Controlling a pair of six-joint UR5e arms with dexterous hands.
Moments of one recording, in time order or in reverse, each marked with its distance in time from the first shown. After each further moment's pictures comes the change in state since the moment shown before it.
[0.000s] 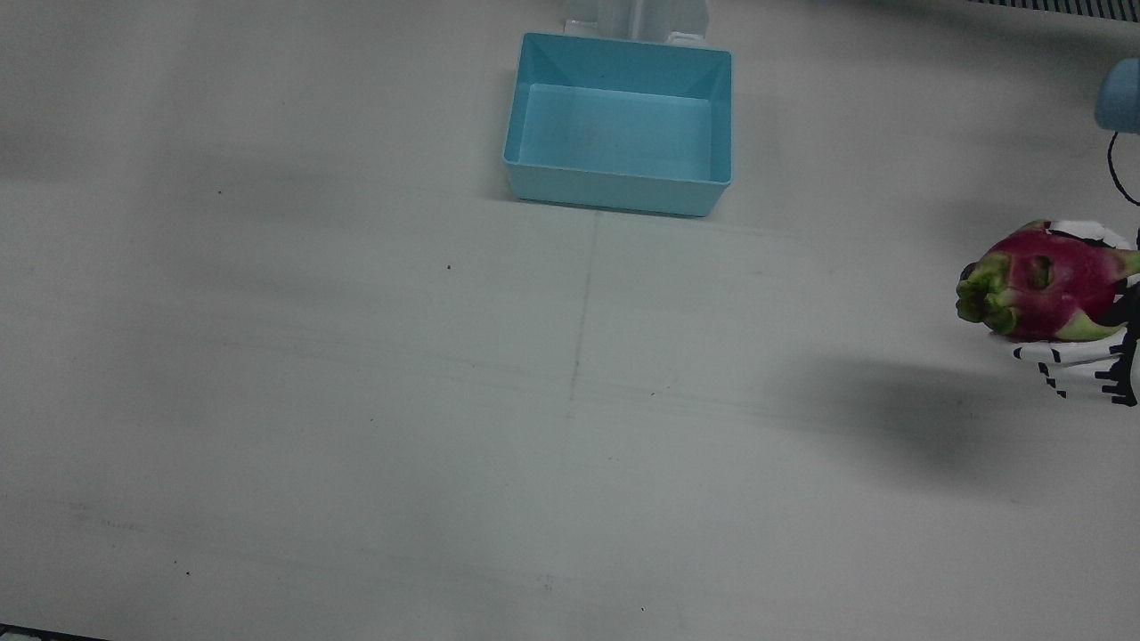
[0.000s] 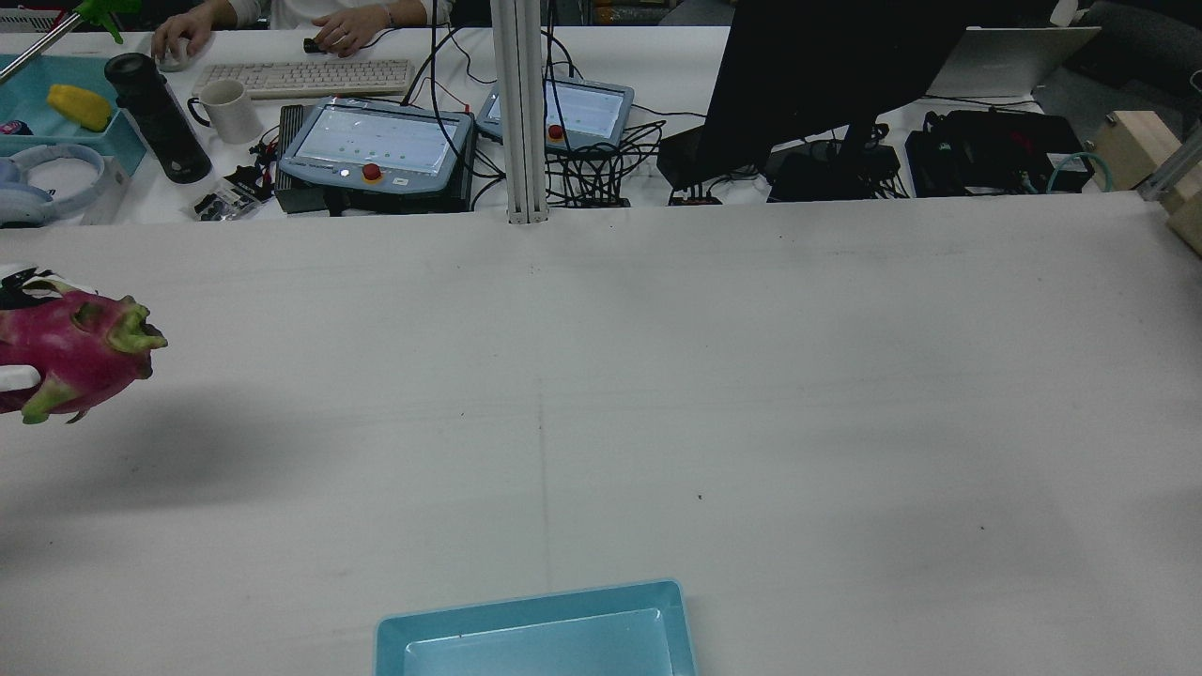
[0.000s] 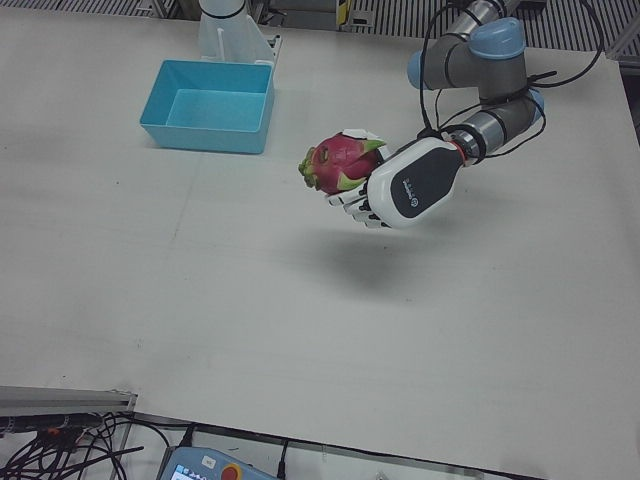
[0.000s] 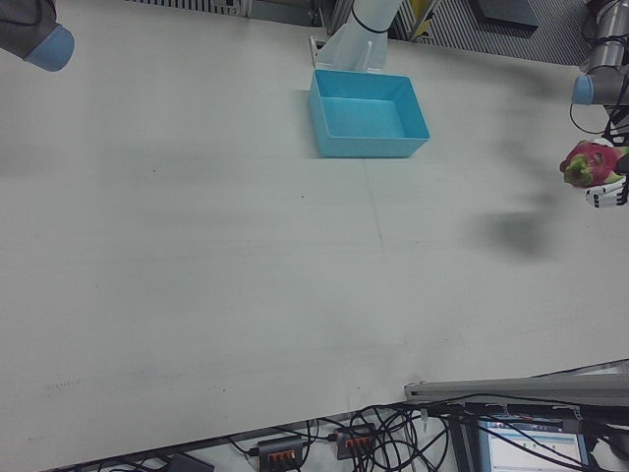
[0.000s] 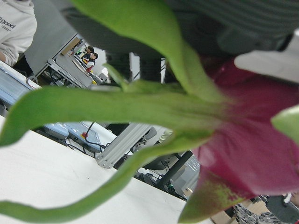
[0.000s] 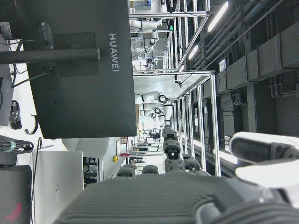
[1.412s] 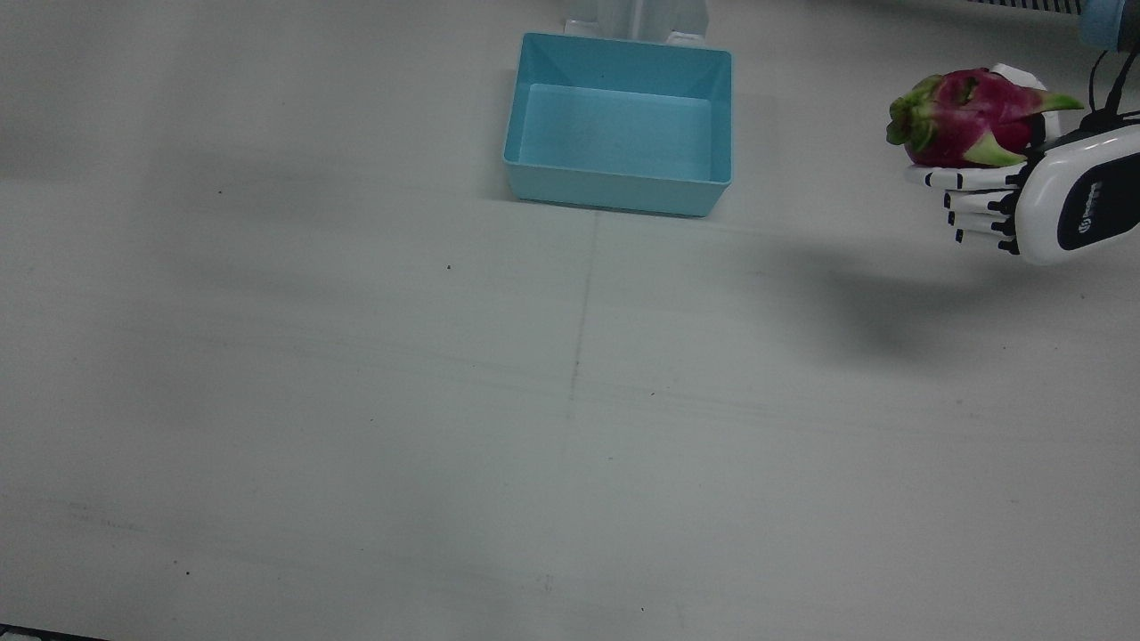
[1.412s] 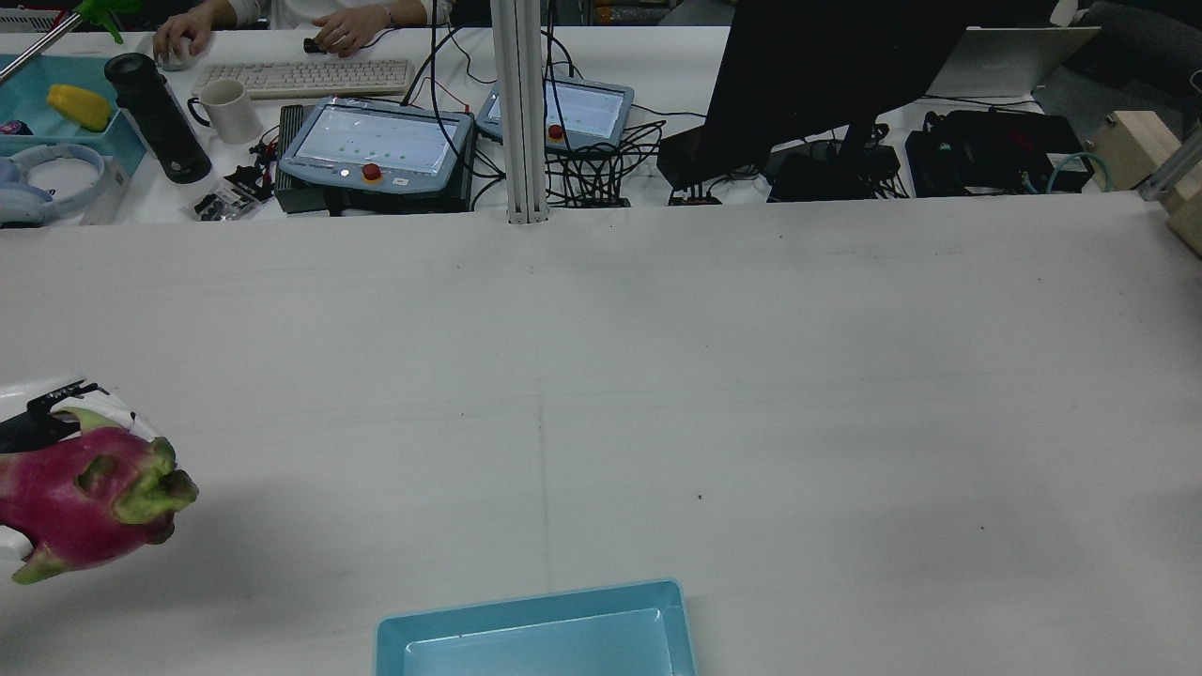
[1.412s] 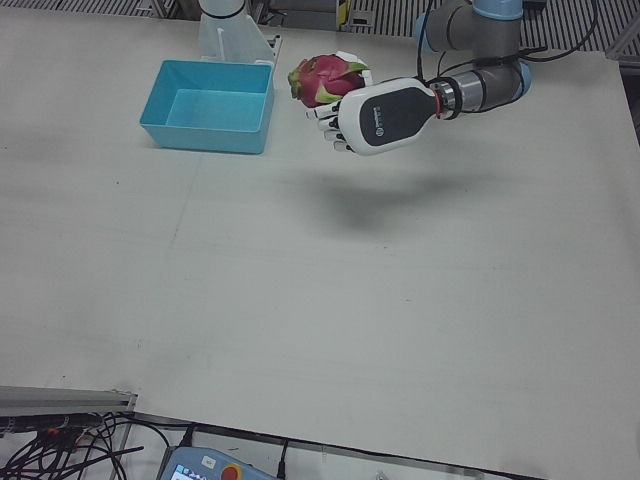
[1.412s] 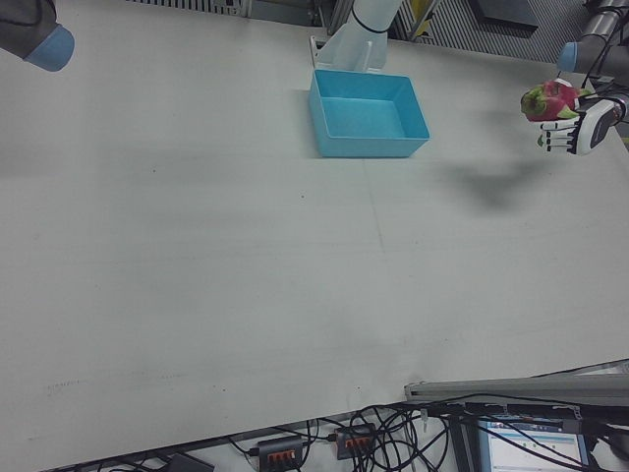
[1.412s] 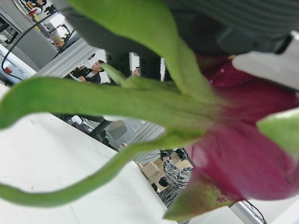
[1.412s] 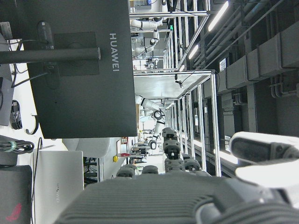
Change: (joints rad) left arm 0.206 0.176 -0.200 -0.160 0.004 -0.005; right arm 0.000 0.000 0.000 0.000 0.000 0.000
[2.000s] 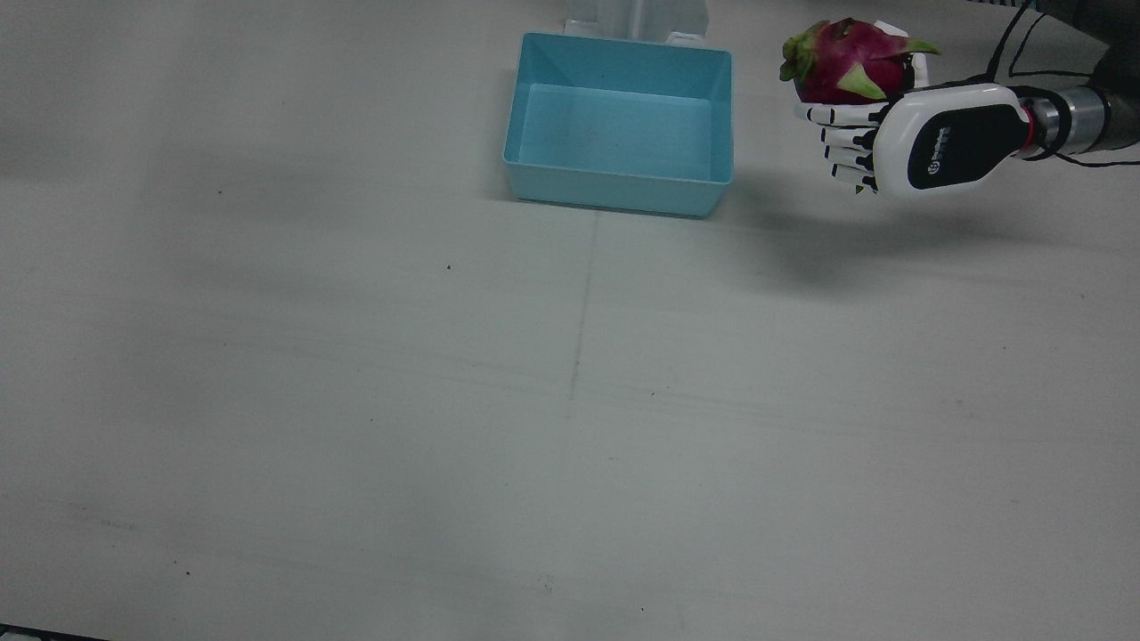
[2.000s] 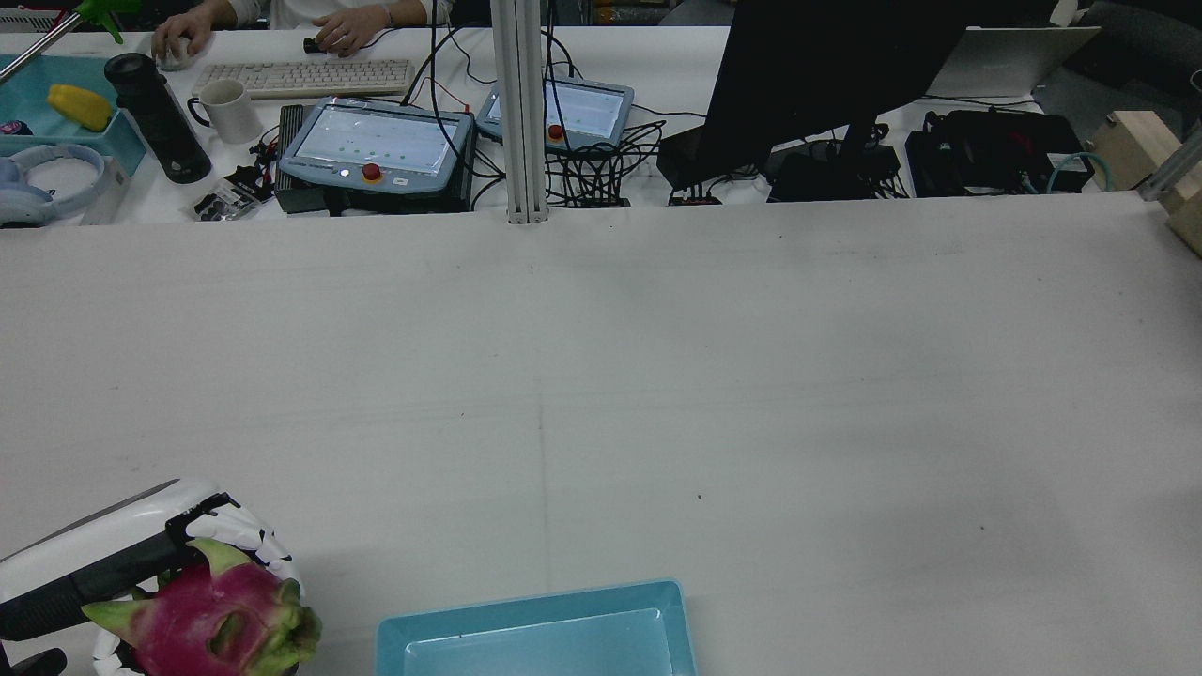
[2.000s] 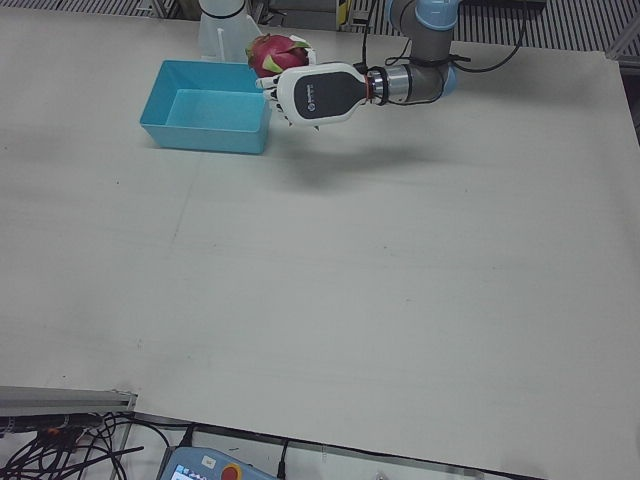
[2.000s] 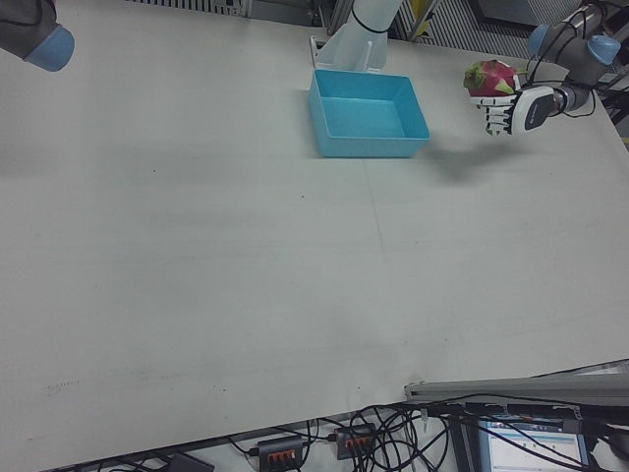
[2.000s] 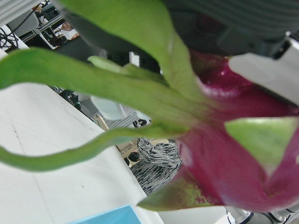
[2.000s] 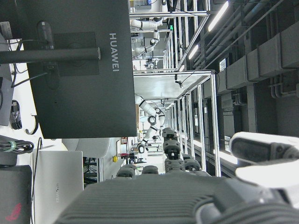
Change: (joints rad) left arm 0.324 -0.012 -0.054 -0.005 -0.159 0.138; right arm 0.000 0.000 0.000 0.000 0.000 -0.001
